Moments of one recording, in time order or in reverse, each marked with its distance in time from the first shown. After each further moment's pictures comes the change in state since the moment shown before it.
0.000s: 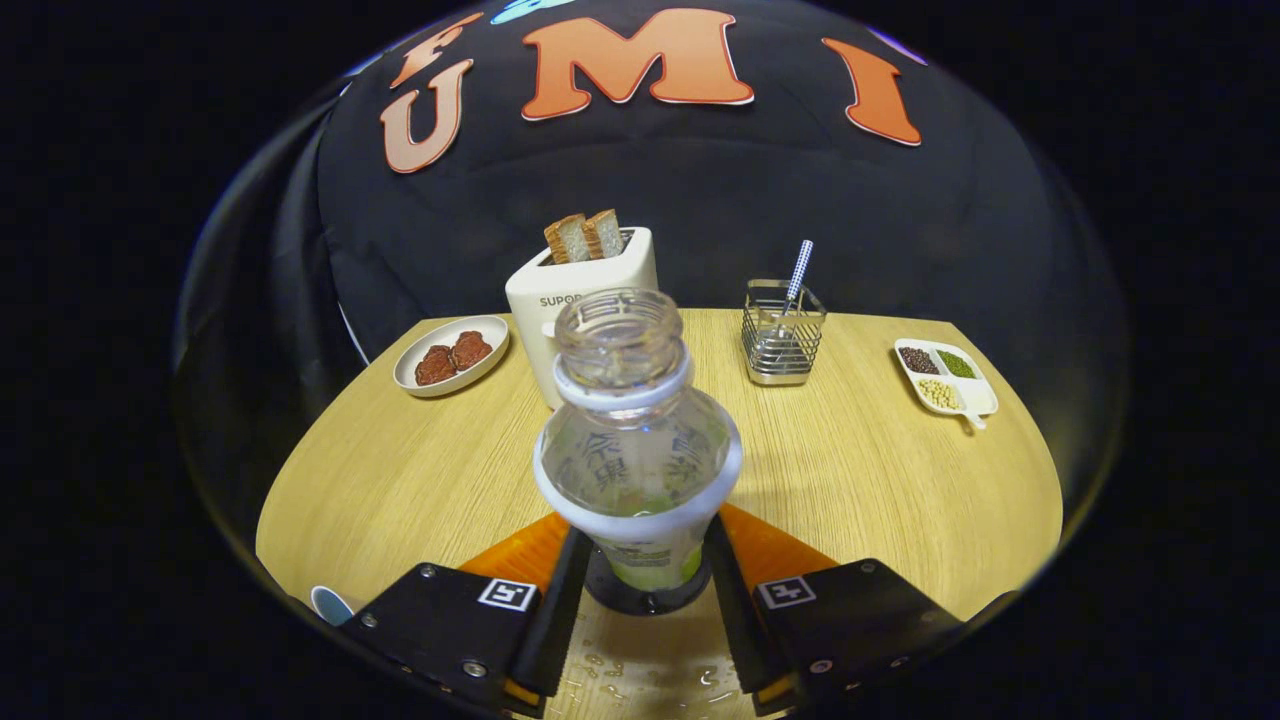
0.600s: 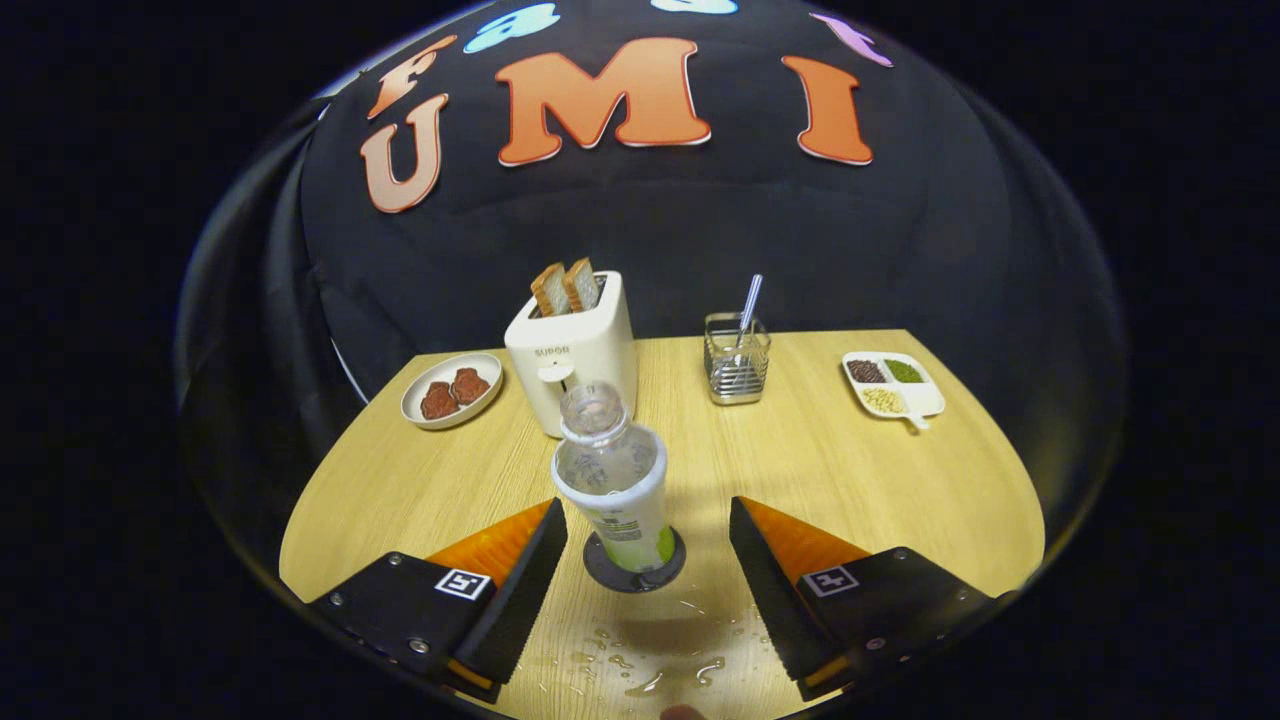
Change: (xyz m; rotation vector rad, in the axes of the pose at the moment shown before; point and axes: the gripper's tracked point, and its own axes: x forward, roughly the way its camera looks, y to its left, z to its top) arm -0.090 -0.021 0.045 0.039 -0.099 -0.082
